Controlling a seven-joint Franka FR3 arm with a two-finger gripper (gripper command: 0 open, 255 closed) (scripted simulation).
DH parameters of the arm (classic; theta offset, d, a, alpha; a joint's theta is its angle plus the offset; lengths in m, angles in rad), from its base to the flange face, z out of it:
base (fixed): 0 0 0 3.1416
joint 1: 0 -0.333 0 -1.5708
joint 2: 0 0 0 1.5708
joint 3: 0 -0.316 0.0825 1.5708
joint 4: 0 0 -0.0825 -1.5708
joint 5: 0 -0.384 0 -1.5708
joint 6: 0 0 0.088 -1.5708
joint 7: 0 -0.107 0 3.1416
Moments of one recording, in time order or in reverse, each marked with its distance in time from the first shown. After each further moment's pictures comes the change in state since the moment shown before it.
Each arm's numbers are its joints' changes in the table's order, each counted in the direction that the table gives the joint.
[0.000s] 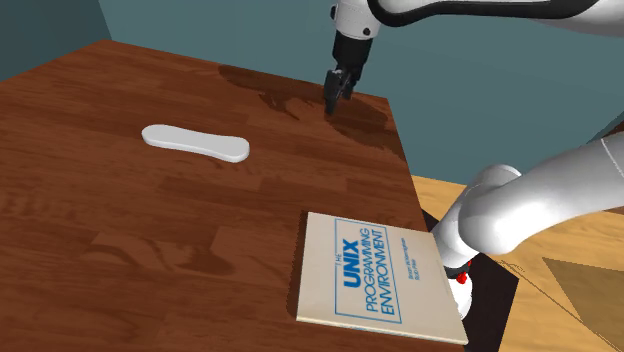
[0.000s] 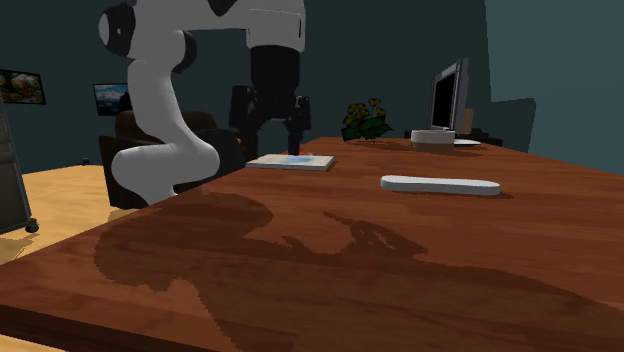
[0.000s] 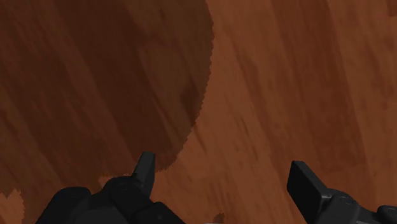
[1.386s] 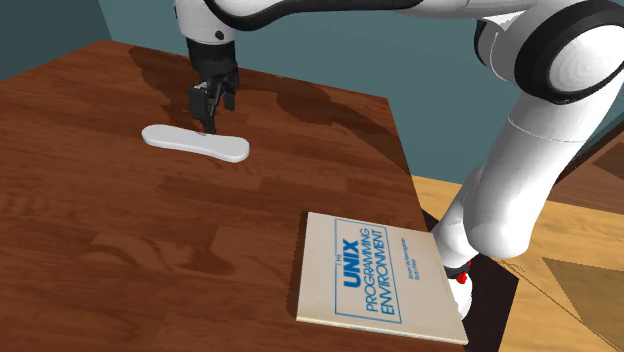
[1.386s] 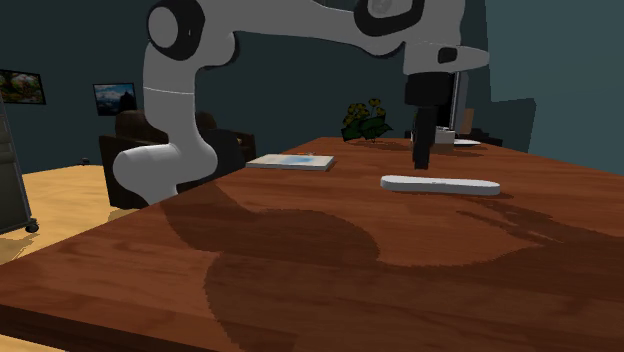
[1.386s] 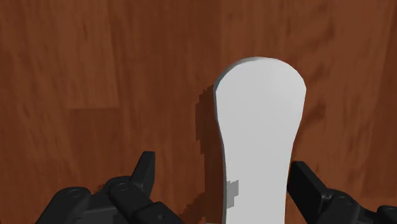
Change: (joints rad) arm -0.187 -0.661 -0.220 -0.646 0.091 0.000 -0.075
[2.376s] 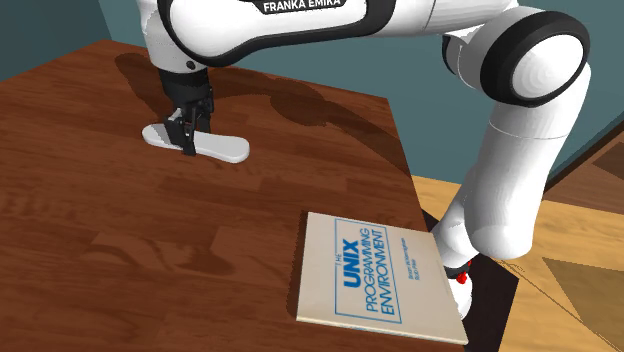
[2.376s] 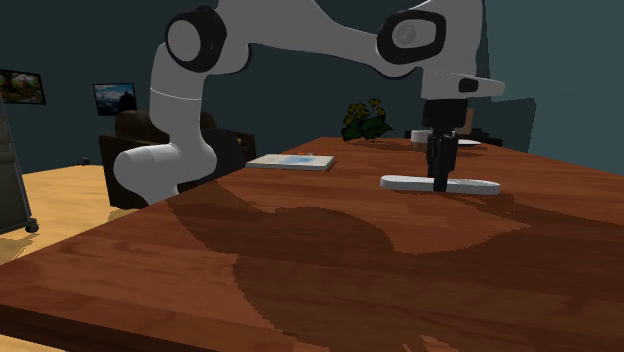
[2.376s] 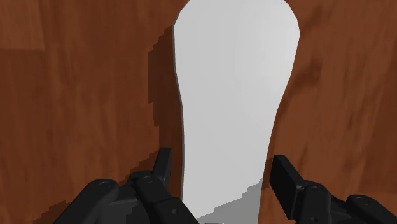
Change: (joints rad) arm -0.054 -0.137 -0.022 -0.075 0.048 0.055 -0.014
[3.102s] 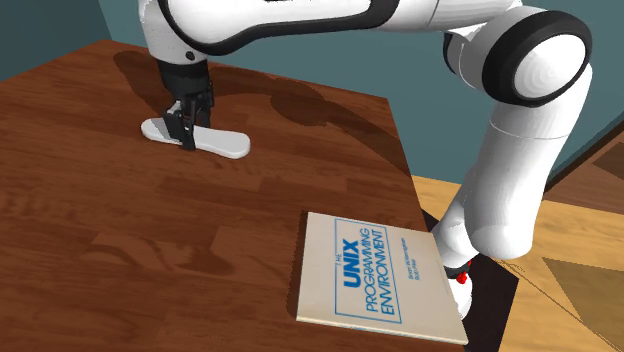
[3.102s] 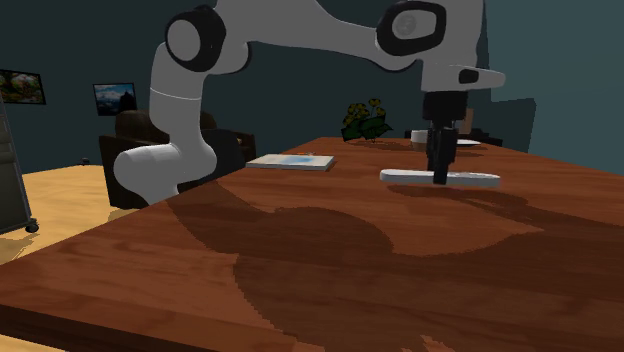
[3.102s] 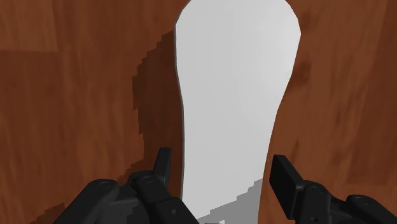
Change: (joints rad) arm -0.001 0.005 -0.001 -0.029 -0.003 -0.036 0.003
